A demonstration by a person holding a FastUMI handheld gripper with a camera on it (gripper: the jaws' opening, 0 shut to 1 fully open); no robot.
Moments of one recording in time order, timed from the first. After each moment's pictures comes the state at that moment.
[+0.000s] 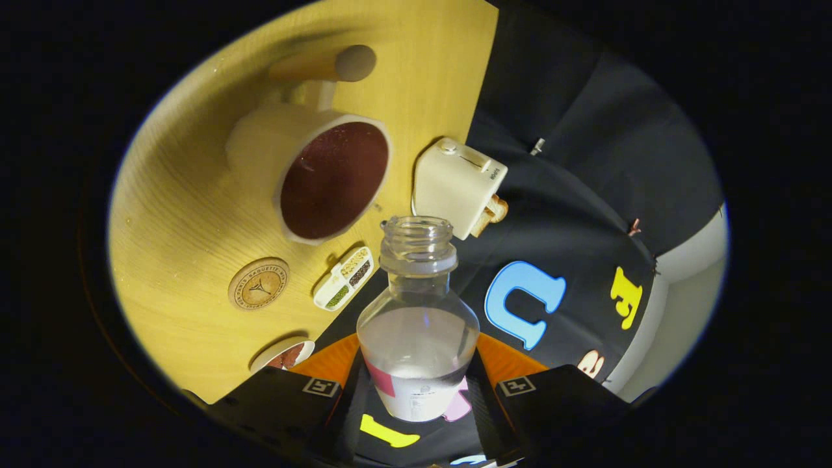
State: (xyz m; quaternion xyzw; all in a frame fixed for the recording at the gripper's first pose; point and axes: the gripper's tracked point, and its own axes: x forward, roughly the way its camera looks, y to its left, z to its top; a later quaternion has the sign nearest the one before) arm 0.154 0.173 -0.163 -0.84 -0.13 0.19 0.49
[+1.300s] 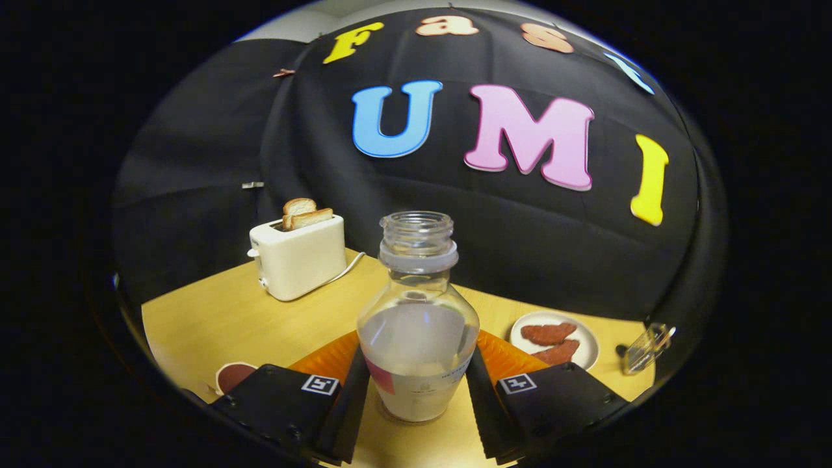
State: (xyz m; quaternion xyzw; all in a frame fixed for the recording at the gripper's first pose) arm 0.238 0.113 -0.190 -0.03 0.14 0.21 0.97
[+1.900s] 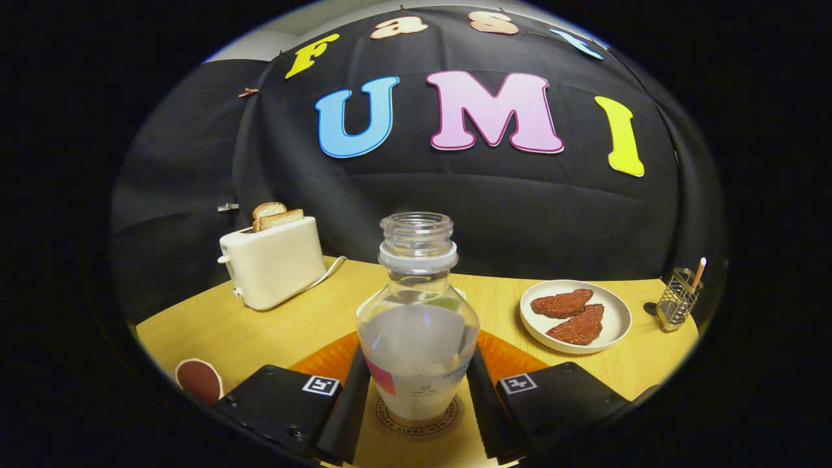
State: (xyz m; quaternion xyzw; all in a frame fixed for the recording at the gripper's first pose) arm 0.256 0.109 -0.240 0.00 0.11 0.18 0.98
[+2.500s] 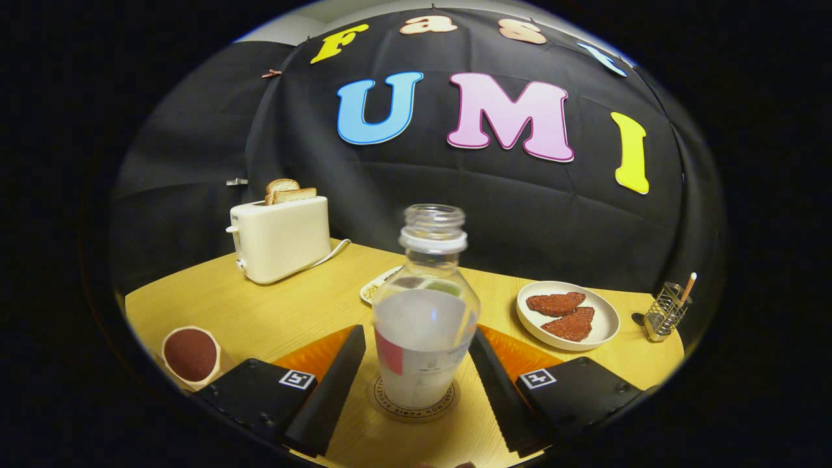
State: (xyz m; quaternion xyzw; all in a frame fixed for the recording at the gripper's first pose) arm 0.228 0.106 -0.244 -0.05 0.12 0.18 0.98
